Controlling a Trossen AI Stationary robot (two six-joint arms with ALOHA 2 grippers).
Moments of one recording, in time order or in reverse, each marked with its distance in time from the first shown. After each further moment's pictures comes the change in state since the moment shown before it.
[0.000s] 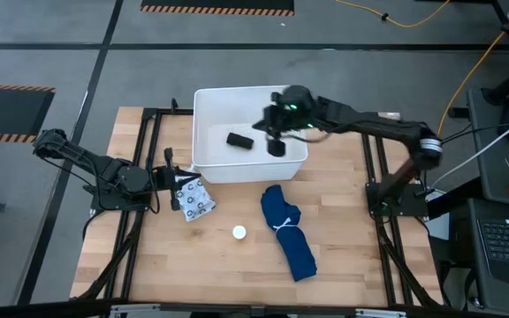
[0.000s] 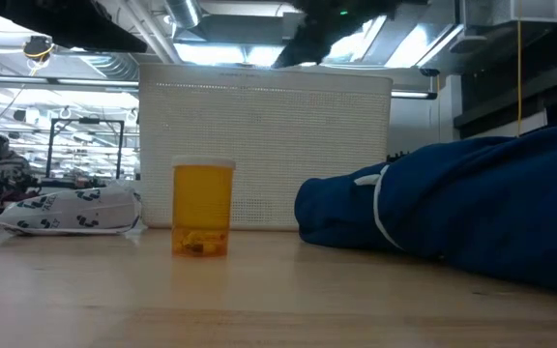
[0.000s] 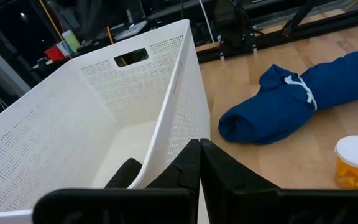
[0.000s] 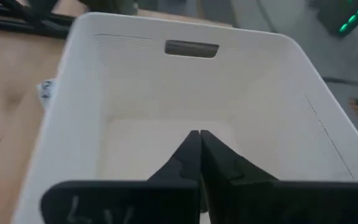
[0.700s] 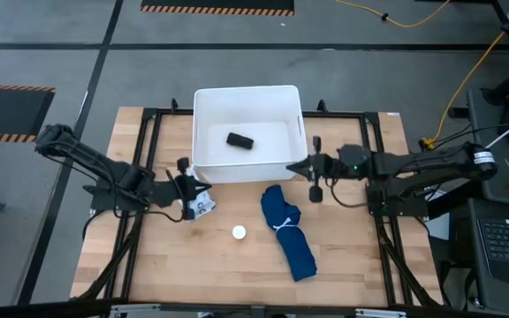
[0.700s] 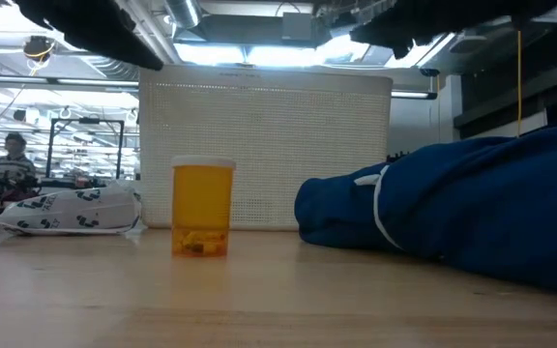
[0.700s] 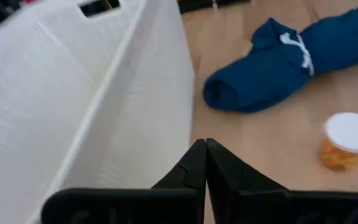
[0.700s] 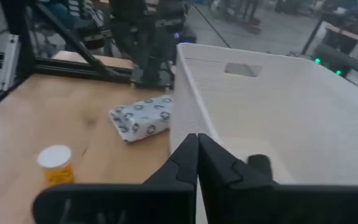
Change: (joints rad) left arm -0.024 0.362 0.198 -0.162 0.021 -0.241; right arm 0.336 -0.578 -0.826 0.563 0.263 0.182
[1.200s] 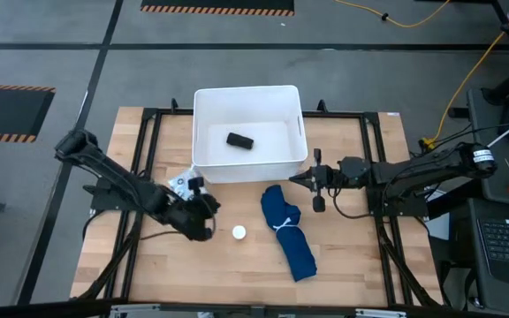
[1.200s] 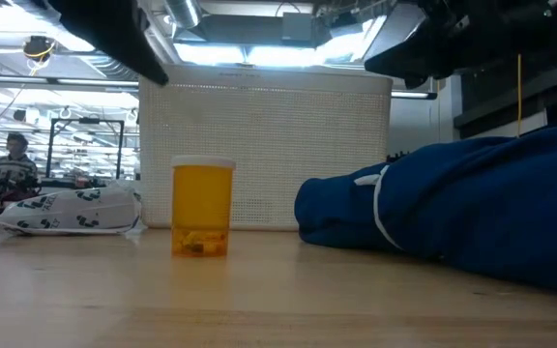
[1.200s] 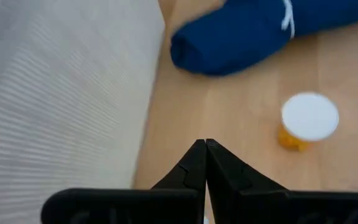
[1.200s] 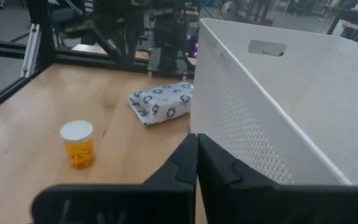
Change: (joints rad) left arm -0.099 0.435 0.323 -0.298 0.004 -0.356; right arm 0.049 -0.001 -0.196 0.201 -0.001 0.033
